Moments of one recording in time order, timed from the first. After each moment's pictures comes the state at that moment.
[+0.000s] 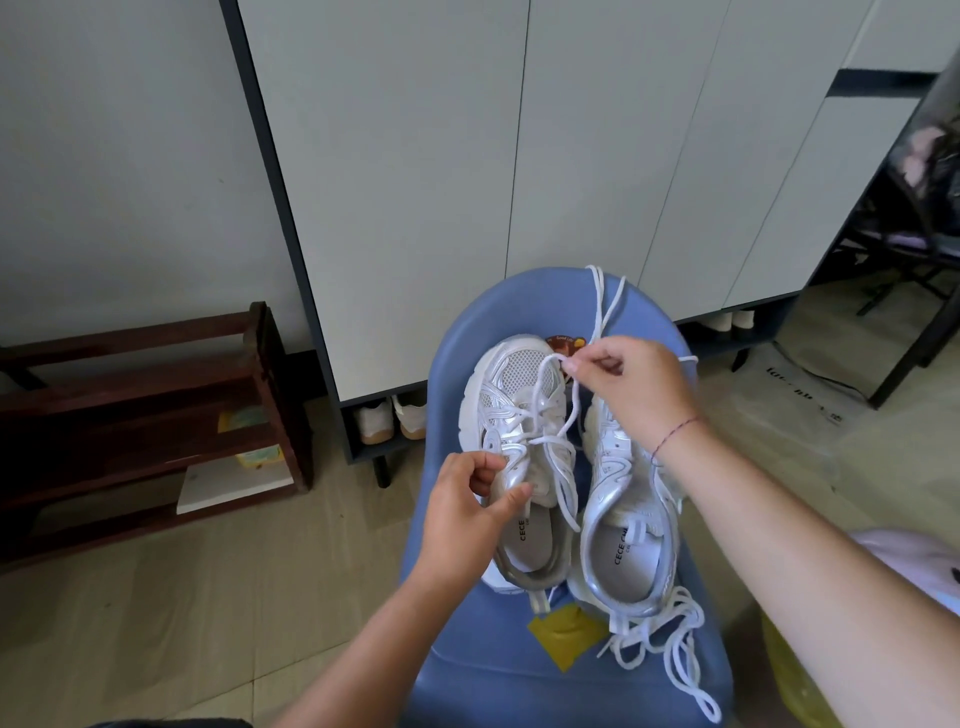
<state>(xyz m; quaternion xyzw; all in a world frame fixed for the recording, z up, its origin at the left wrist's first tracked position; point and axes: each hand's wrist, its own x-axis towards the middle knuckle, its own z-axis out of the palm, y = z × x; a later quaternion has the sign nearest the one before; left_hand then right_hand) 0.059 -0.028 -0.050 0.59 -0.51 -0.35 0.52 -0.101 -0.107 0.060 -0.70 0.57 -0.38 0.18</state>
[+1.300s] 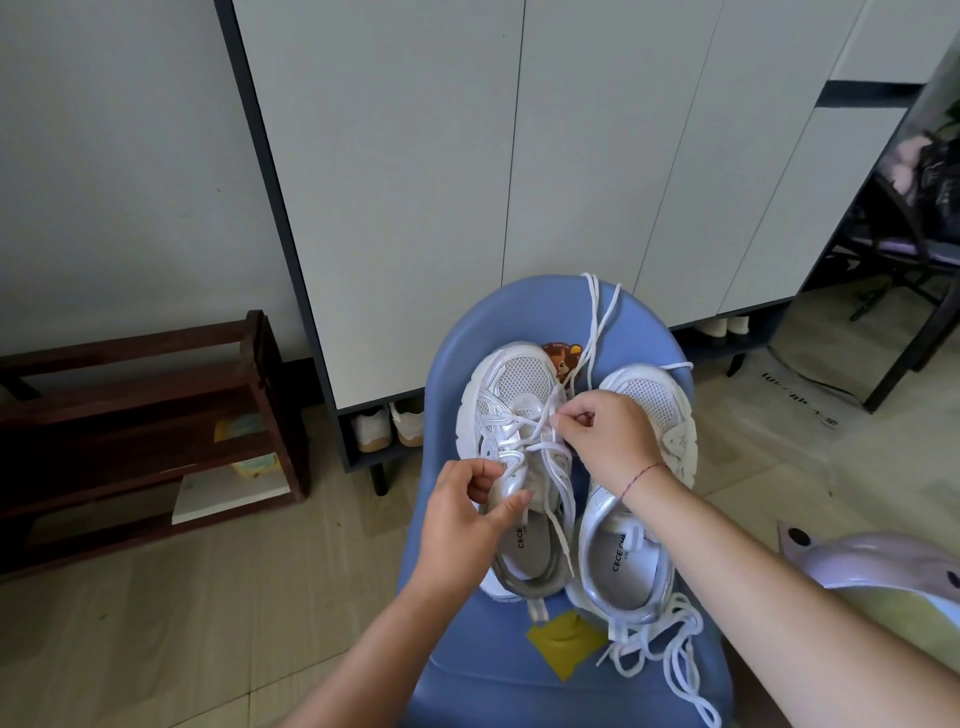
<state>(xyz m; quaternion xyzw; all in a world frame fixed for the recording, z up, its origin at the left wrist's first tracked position) 0.058 -0.028 -0.047 0.59 -0.51 -0.35 0.52 -0.090 -0.100 0.017 -0.69 0.62 -0.32 0.17</state>
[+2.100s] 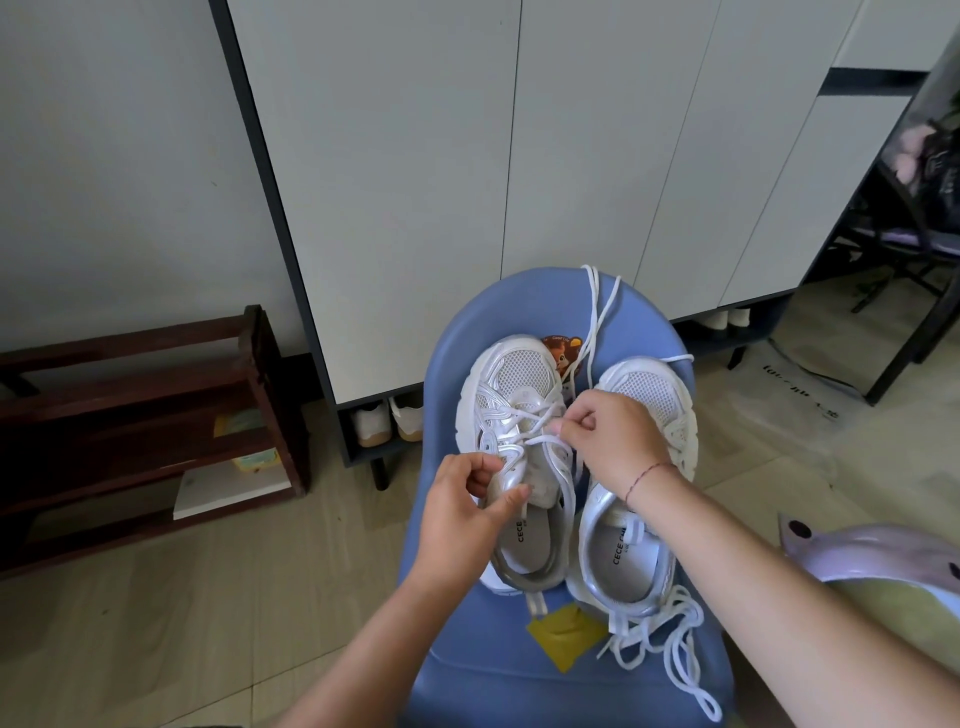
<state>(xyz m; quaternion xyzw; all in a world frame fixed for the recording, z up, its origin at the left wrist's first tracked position) 0.059 -0.029 -0.050 0.59 -0.51 -0.36 0.51 -0.094 -0.091 0.023 -0.70 0.64 -0.26 0.18</state>
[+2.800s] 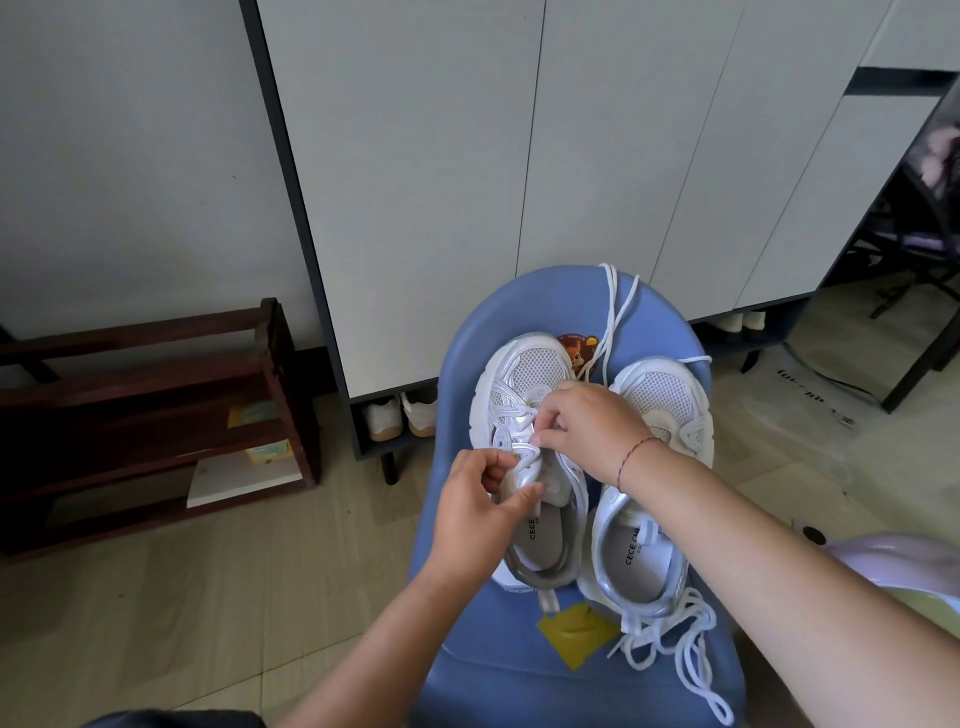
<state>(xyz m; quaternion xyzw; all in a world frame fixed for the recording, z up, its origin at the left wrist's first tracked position) 0.057 -0.028 -0.046 0.59 -0.51 -0.35 0.51 -0.072 -0.105 0.030 -0.84 0.53 -0.11 0.11</state>
